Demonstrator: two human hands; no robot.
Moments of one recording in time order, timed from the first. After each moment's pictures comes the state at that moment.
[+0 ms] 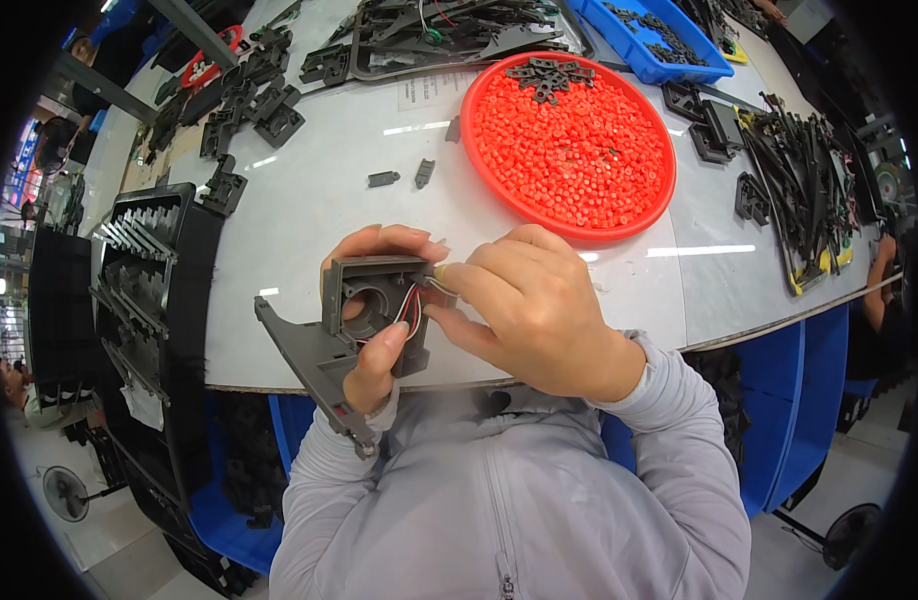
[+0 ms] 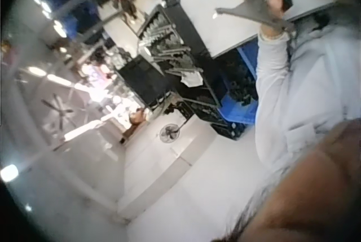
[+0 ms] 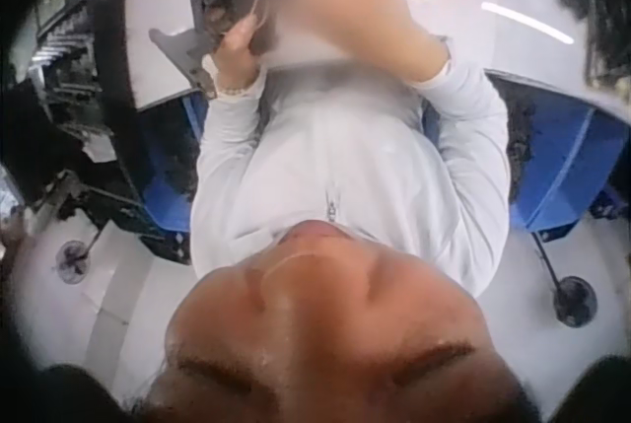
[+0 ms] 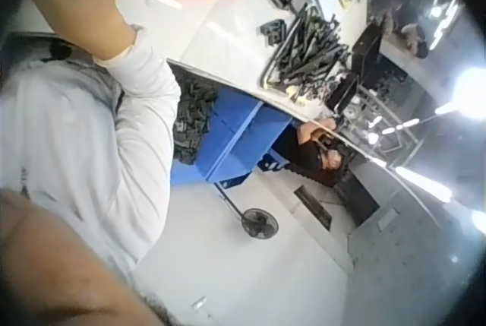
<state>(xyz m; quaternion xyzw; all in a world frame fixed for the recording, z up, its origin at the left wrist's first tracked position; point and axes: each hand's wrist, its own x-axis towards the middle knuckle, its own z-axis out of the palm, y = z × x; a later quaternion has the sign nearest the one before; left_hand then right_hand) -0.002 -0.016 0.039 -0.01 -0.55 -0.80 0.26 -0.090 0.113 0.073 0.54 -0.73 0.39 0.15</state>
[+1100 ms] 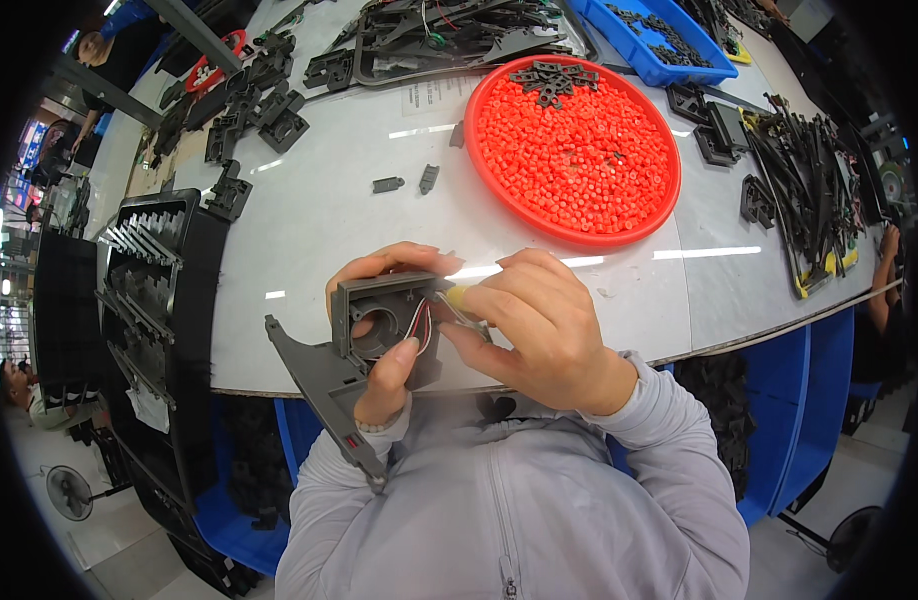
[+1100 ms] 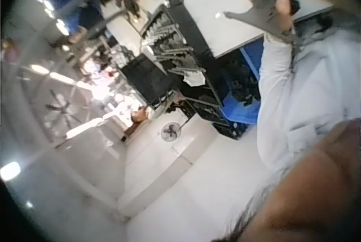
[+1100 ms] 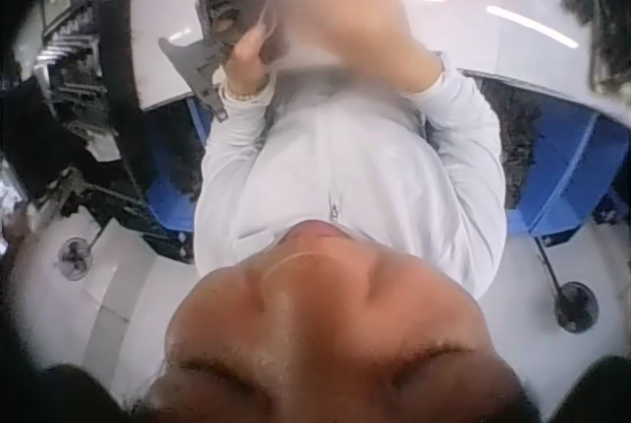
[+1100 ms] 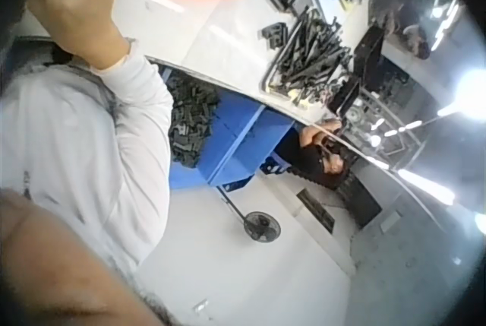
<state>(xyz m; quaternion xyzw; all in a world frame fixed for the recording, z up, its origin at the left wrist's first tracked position) 0.002 -0.008 0.040 0.01 -0.56 -0.78 0.28 -0.083 0.118 0.058 0.53 -0.68 0.46 0.19</state>
